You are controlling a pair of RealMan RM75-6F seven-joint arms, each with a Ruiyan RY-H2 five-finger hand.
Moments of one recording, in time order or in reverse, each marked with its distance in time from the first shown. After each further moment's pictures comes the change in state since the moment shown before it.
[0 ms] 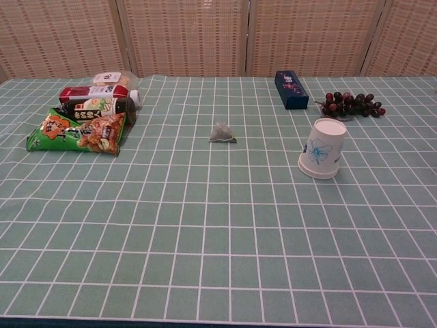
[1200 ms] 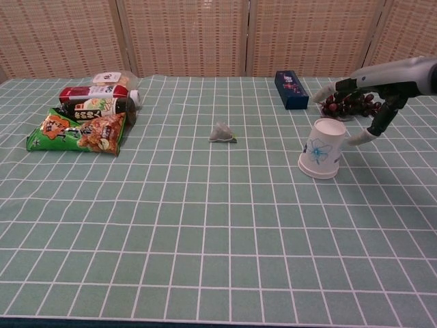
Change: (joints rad) left arm 0.022 0.020 0.004 -0.029 0.025 0.031 -0.007; right arm 0.463 -0.104 0.024 0.017 0.454 -0.367 -0.137
